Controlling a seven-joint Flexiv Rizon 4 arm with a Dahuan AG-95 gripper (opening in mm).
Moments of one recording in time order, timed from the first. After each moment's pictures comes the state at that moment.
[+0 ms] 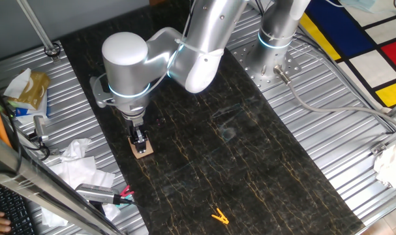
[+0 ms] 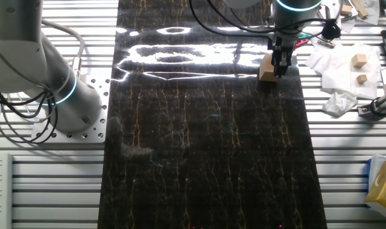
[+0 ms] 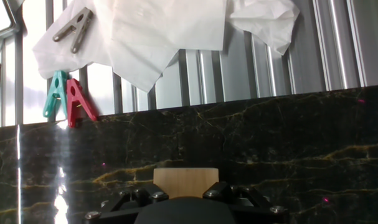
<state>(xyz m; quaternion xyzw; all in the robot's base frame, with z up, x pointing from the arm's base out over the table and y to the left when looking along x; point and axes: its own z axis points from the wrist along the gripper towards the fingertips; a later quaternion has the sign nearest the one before) 0.612 0.118 0.060 0.03 1.00 0.03 0.06</state>
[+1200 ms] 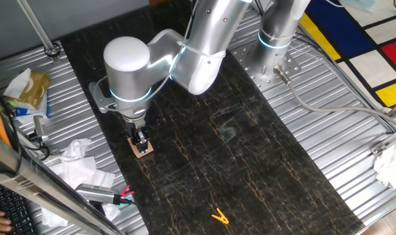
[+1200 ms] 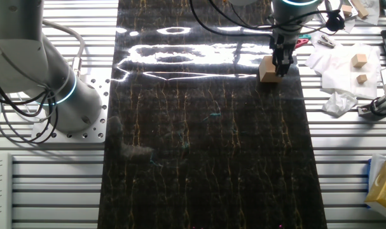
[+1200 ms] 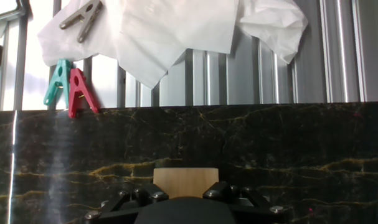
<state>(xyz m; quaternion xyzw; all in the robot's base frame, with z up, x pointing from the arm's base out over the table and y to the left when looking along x) 0.612 0.117 0.059 -0.02 1.00 0.01 0.06</state>
